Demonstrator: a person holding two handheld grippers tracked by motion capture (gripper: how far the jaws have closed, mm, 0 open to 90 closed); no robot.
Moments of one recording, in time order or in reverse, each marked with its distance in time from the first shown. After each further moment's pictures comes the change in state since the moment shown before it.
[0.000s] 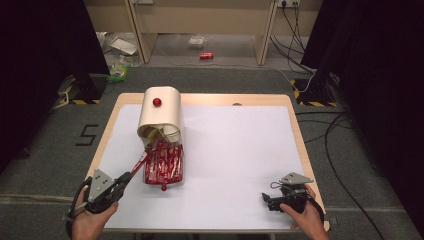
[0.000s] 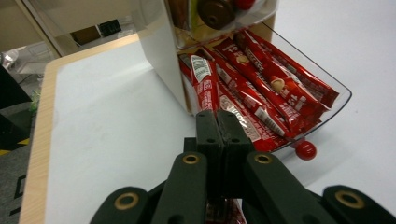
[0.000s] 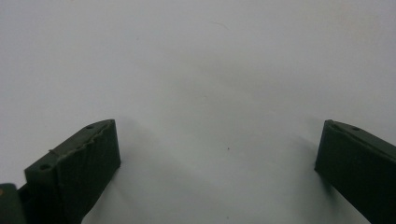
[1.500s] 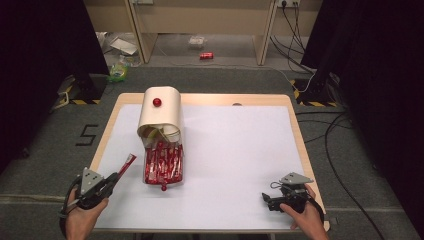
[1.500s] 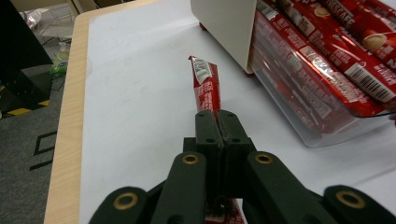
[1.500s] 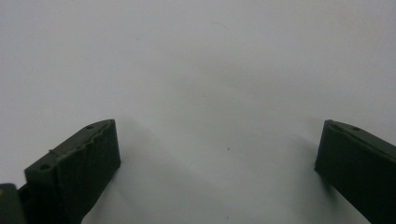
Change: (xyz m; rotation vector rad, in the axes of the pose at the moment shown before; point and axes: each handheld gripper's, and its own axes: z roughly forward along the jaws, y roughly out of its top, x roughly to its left) left arm 0.037 -0.036 0.023 0.090 0.078 -0.085; right arm 0.000 0.000 0.000 0.000 0.000 0.001
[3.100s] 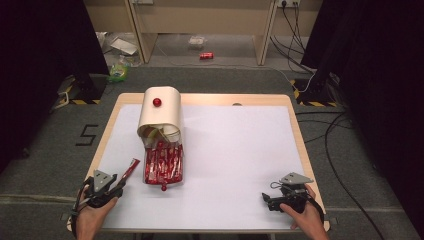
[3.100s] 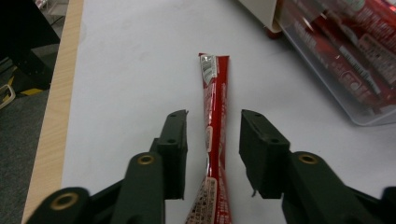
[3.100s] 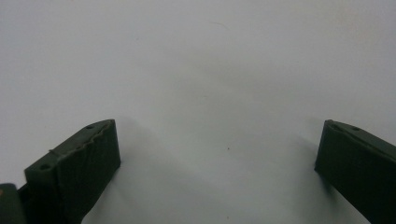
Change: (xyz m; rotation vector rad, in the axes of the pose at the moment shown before) left arm -0.003 -0.017 0.028 0.062 0.053 0.016; right arm 0.000 0.000 0.000 0.000 0.000 -0.001
